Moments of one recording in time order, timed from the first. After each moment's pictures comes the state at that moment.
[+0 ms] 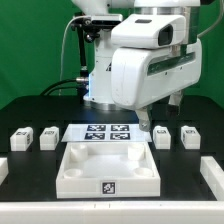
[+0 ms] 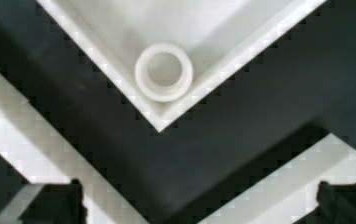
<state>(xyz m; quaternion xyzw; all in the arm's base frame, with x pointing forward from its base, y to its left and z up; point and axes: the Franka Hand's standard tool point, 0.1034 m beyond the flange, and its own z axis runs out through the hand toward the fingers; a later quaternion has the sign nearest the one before) 0.566 0.057 0.114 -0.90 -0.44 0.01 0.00</state>
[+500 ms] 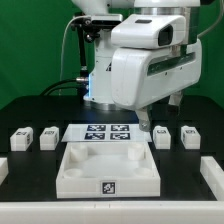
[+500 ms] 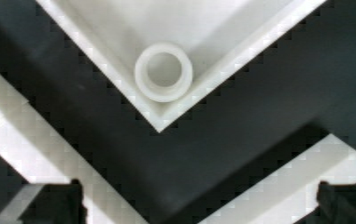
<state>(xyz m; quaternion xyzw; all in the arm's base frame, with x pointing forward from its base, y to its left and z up) 0.566 0.057 0.114 -0.90 -0.44 0.01 0.00</state>
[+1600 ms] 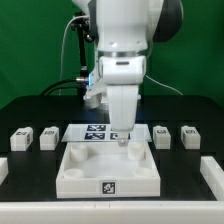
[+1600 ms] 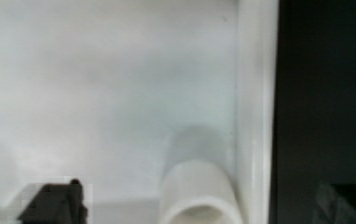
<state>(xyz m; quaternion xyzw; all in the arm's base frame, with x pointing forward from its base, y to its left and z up) 0.449 0.001 0.039 -0.71 -0.70 -0.01 0.01</state>
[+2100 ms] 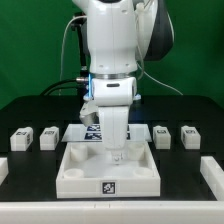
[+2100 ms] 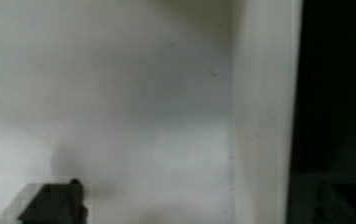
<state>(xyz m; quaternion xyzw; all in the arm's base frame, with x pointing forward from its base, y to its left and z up) 0.441 -0.006 0.008 -0.73 -0.69 -0.02 0.01</state>
